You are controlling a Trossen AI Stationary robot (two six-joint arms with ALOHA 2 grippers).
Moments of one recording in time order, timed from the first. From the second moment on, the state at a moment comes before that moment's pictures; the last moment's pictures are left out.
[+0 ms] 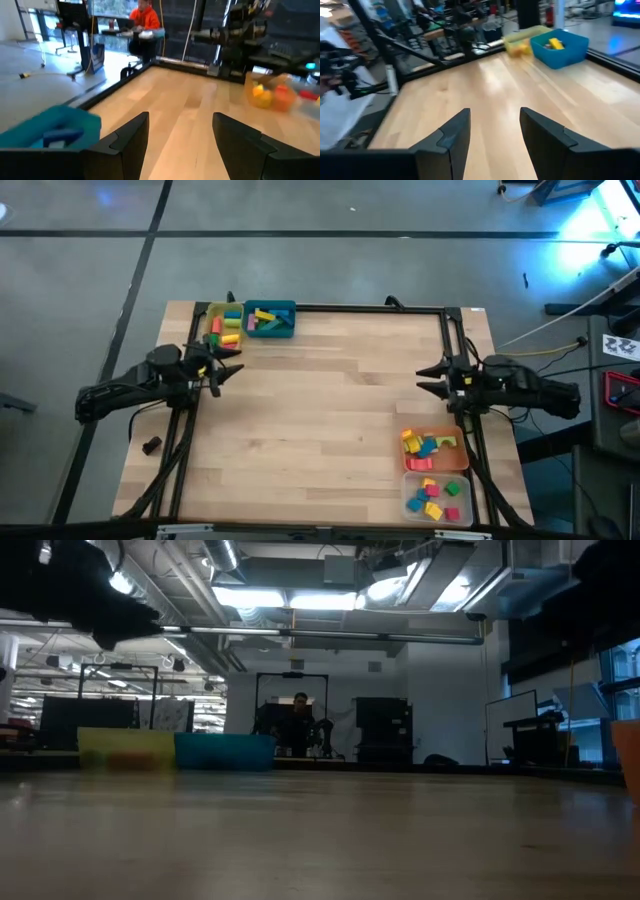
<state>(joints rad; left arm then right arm) 0.27 0.00 0.24 -0.34 -0.08 -0.08 -0.05 0.00 0.33 -0.48 -0.01 0.28</state>
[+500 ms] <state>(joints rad) 0.27 0.00 0.01 0.02 -0.08 0.01 -0.05 0.00 0.15 -0.22 0.09 0.25</state>
